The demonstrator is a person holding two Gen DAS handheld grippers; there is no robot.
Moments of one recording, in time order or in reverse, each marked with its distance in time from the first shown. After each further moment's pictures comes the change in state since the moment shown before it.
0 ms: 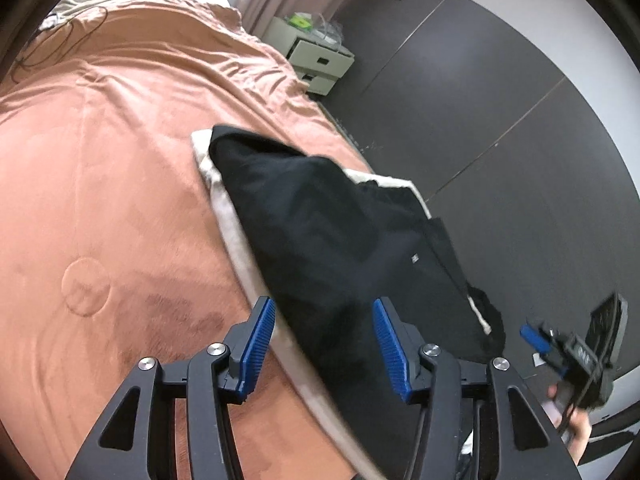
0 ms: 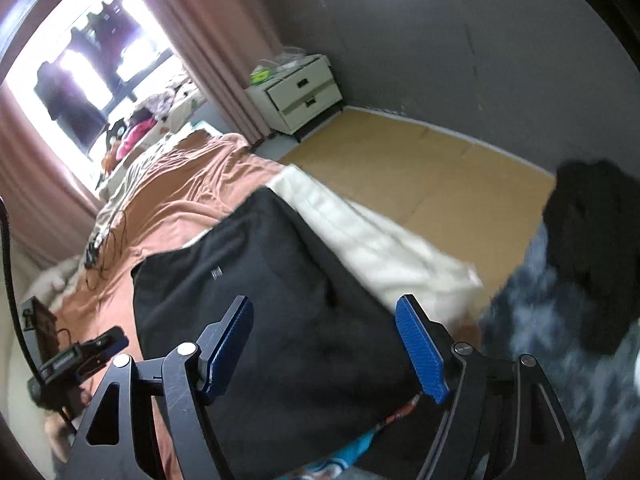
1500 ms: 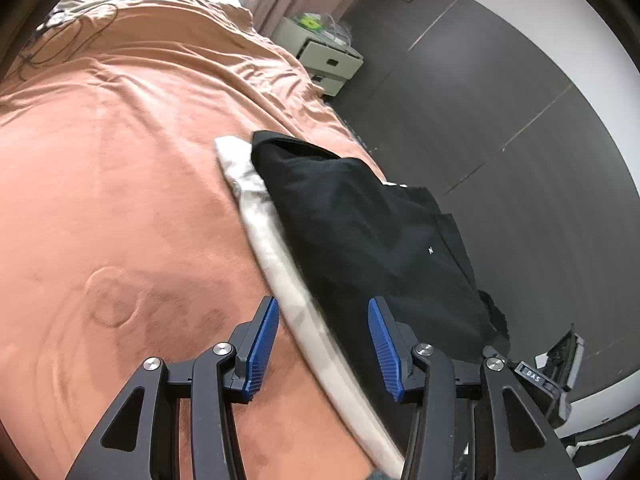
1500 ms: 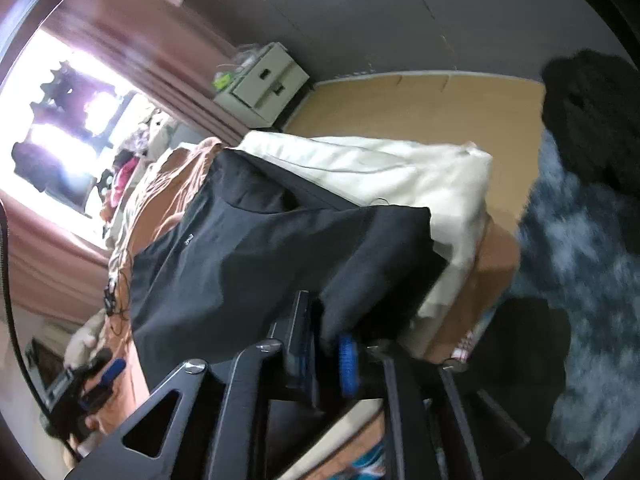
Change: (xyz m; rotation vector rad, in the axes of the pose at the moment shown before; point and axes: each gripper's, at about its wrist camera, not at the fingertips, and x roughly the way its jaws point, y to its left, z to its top) left arm -0.040 0.018 -0.008 -0.007 -0.007 0.014; right arm 0.072 -0.023 -0.043 0.282 0.051 0.068
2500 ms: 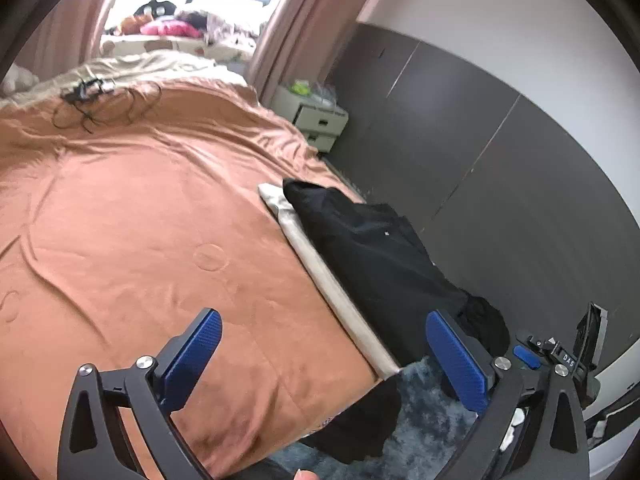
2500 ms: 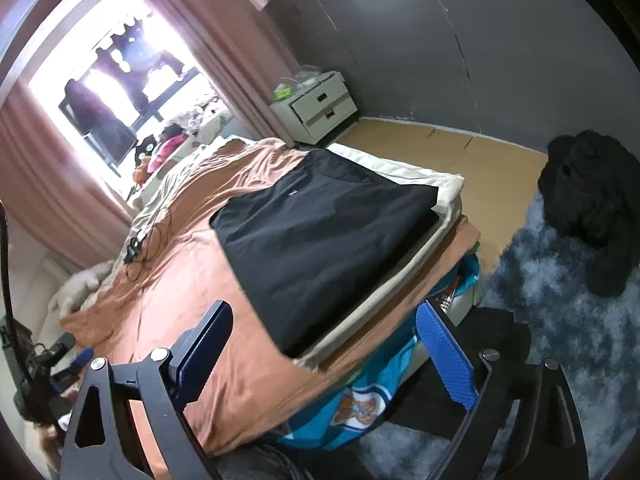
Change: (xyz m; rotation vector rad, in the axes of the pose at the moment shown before) left arm -0.207 -0.017 -0.120 0.115 -0.235 0.045; right arm -0.173 0.067 -0.113 -0.273 -0.122 0.023
